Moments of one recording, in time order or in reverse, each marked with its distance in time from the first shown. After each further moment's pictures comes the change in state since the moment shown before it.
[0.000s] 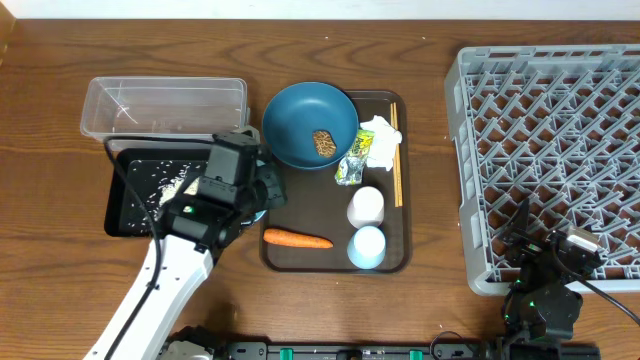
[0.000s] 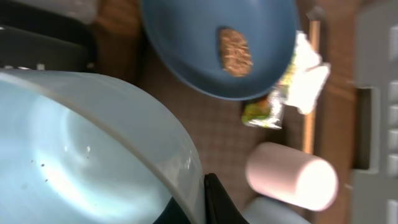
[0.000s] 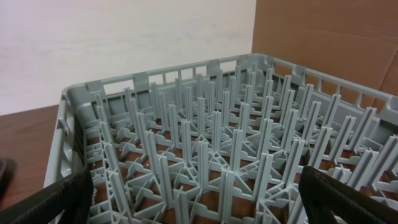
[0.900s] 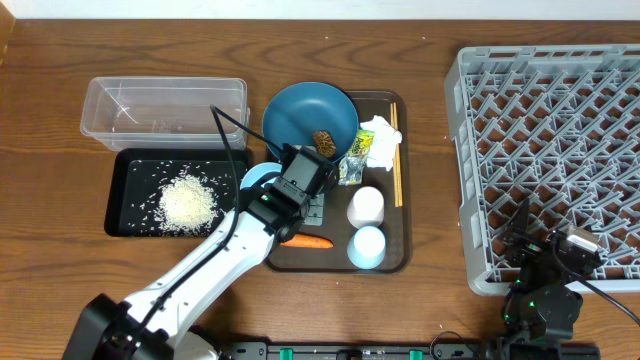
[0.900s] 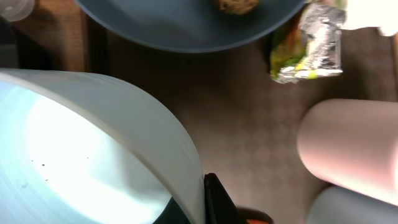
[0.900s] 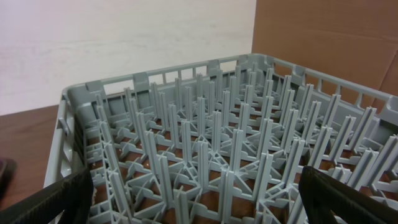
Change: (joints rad) left arm -0.266 0.255 0.000 0.059 -0.238 0.126; right arm 0.000 0.000 0.000 0.000 0.000 0.000
